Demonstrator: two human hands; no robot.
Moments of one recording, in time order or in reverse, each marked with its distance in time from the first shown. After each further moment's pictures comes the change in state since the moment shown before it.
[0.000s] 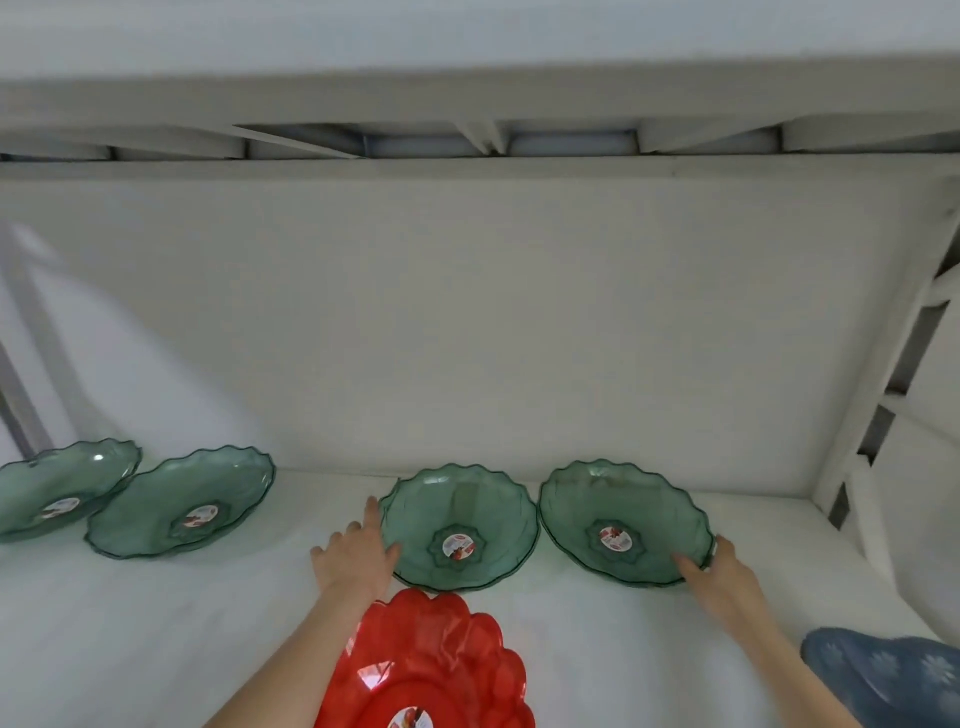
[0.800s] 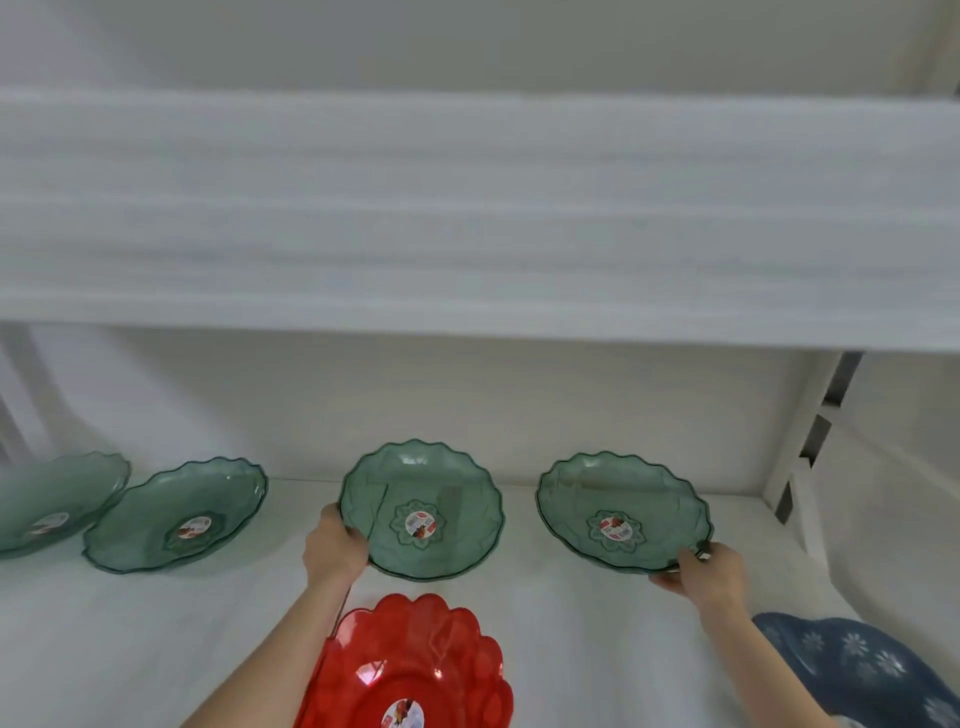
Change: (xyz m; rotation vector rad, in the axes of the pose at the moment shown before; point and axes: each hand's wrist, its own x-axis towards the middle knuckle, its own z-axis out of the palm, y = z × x) left_hand -0.005 -0.002 -0.044 -0.738 0.082 -0.214; right_hand -0.027 -0.021 -0.030 0.499 0.156 0.168
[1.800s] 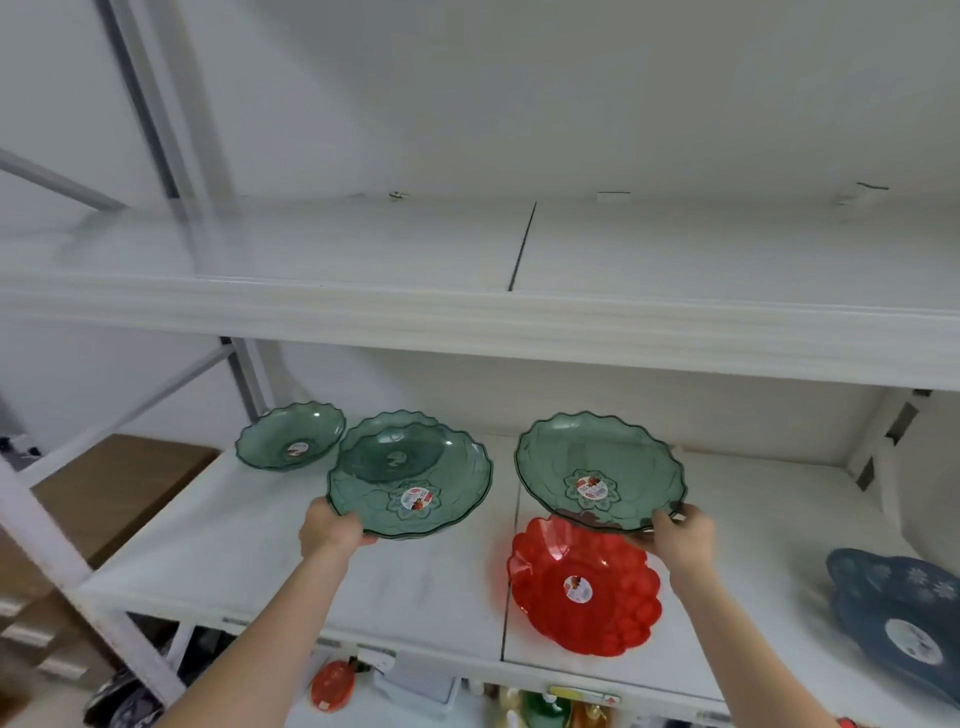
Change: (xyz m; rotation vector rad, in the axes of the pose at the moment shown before) left_hand -0.077 -0.096 -0.300 -0.391 0.081 -0.348; right_hand -0.267 -0.074 0.092 0.069 -0.154 -0.037
